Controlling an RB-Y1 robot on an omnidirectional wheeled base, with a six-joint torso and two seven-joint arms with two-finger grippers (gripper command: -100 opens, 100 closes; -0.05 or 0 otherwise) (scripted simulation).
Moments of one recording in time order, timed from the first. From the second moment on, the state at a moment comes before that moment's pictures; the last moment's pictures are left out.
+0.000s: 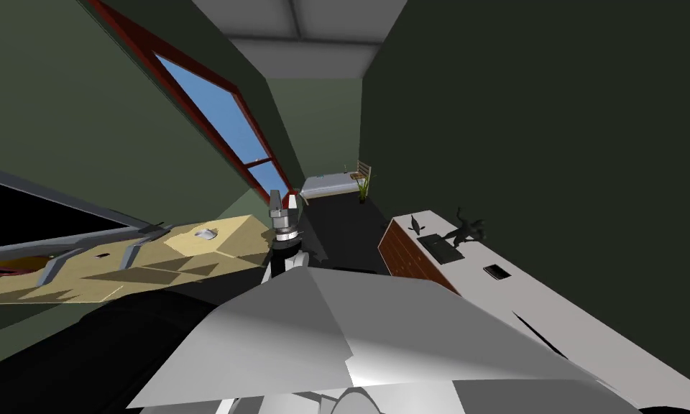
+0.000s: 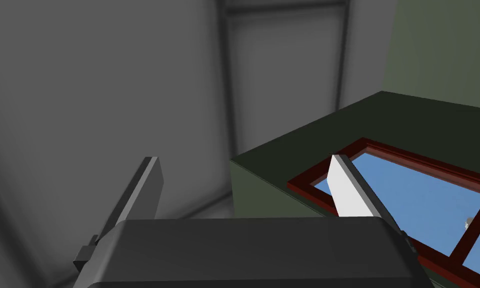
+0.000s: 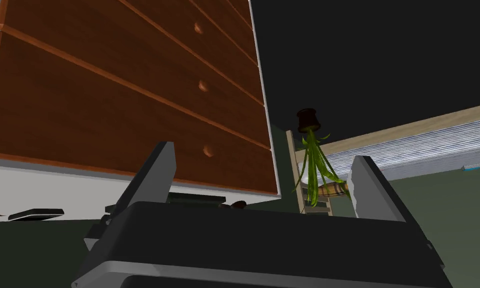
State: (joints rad) left arm 0.51 0.00 -0.01 -2.32 -0.05 -0.63 -0.10; right arm 1.33 -0.43 -0.02 -1.71 0.64 -0.43 0.35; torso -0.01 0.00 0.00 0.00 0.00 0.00
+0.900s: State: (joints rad) left arm 0.51 0.00 -0.01 -2.32 -0.05 -0.63 -0.10; right arm 1.40 -0.52 -0.01 -1.45 0.71 -0.44 0.34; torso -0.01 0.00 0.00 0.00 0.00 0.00
